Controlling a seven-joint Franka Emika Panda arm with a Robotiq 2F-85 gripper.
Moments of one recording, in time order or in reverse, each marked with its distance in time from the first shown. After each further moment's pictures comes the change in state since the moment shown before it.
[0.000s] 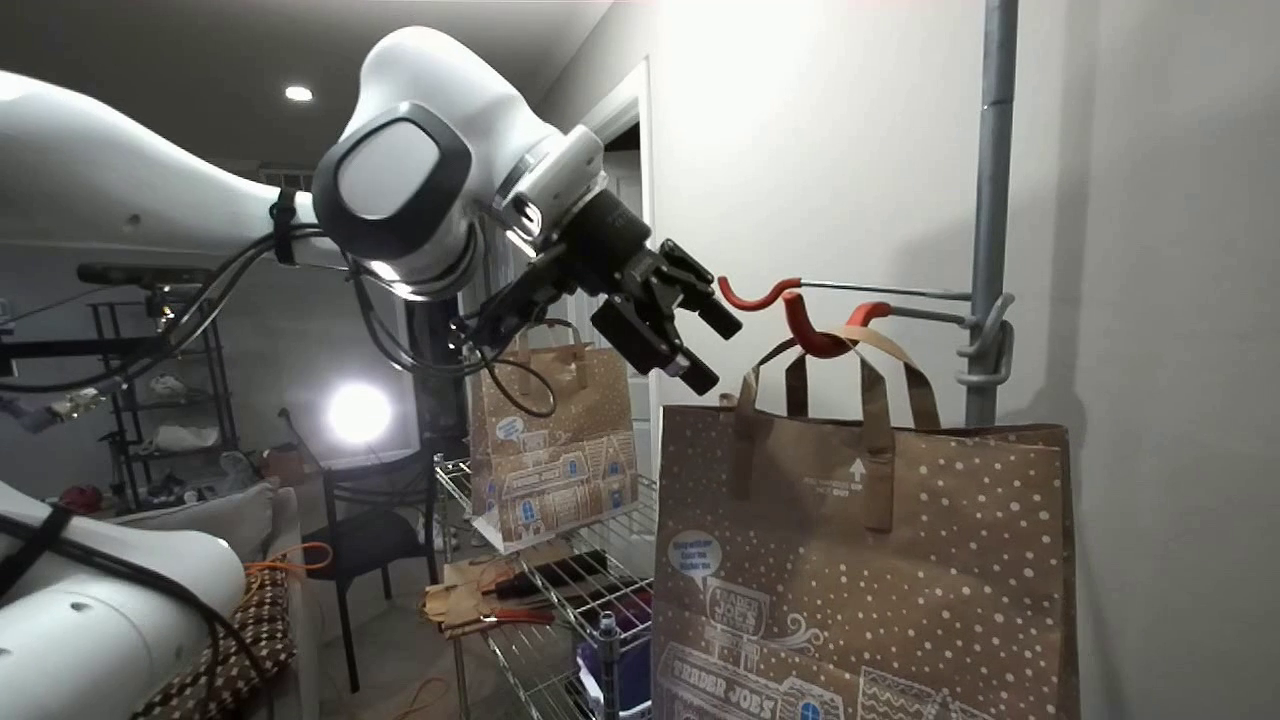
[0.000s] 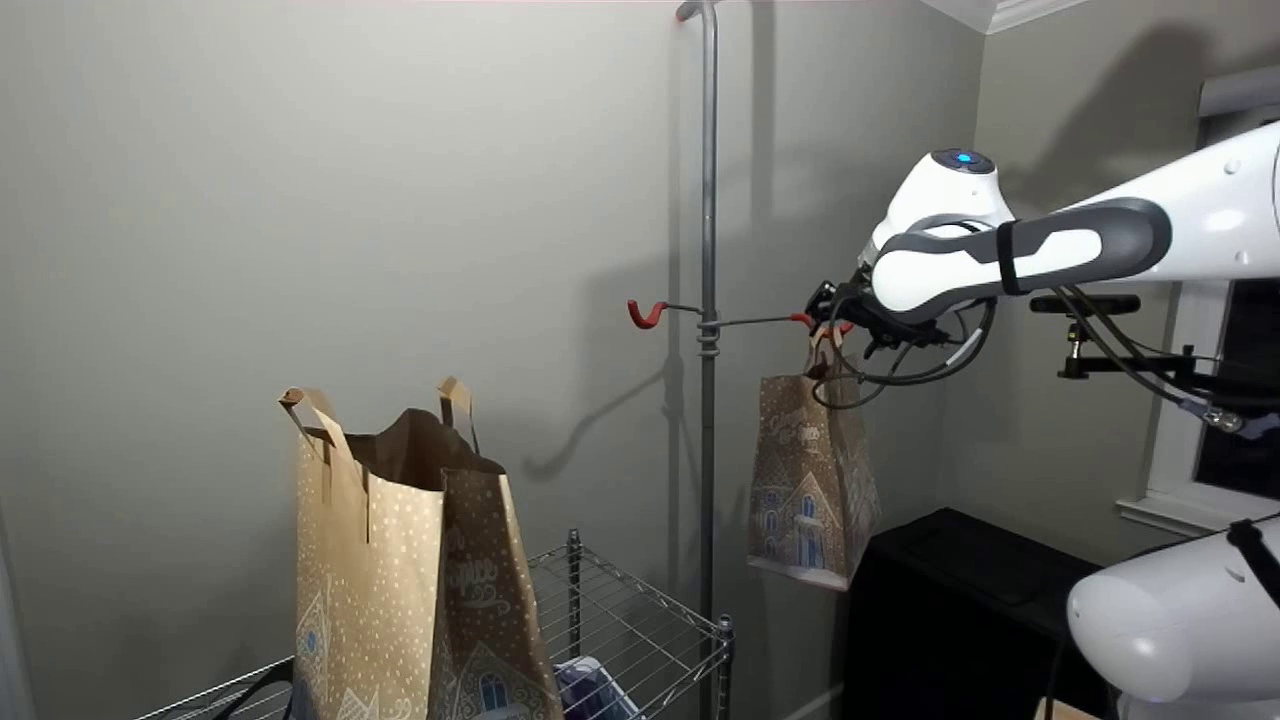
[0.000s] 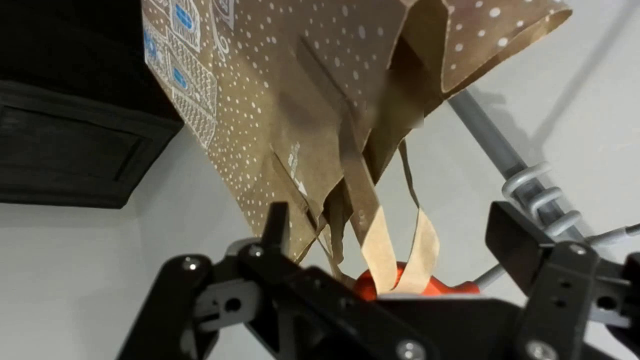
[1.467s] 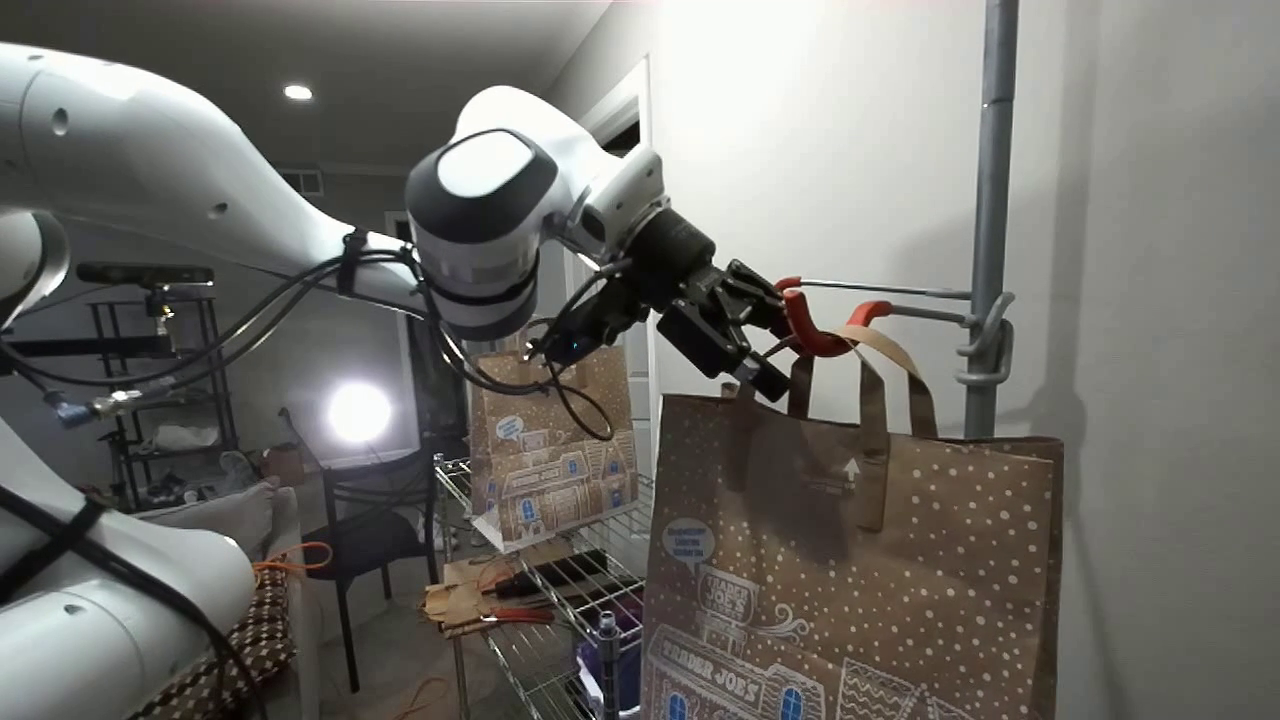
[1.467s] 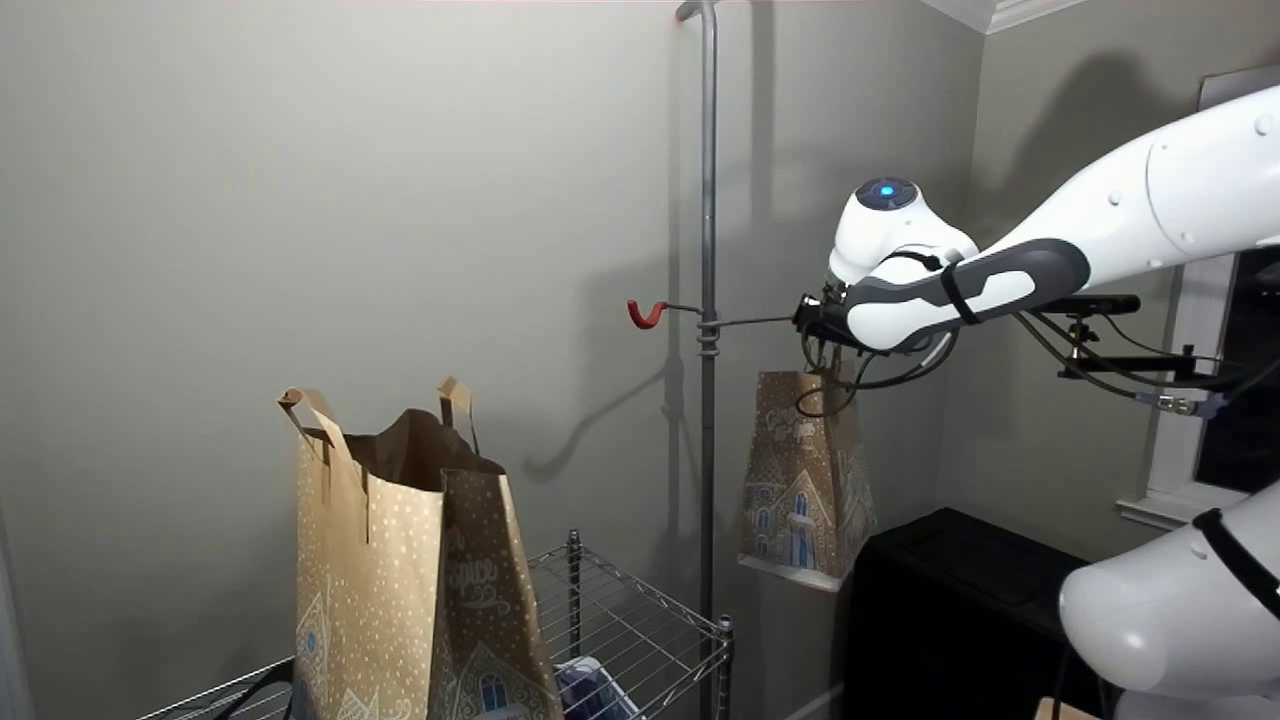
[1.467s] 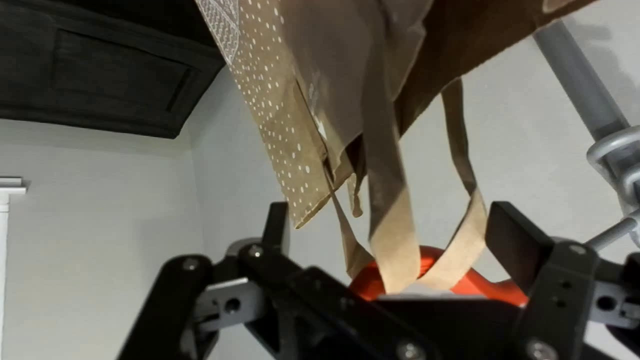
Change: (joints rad) arm -0.114 0.179 0.097 0.105 -0.380 0.039 0.320
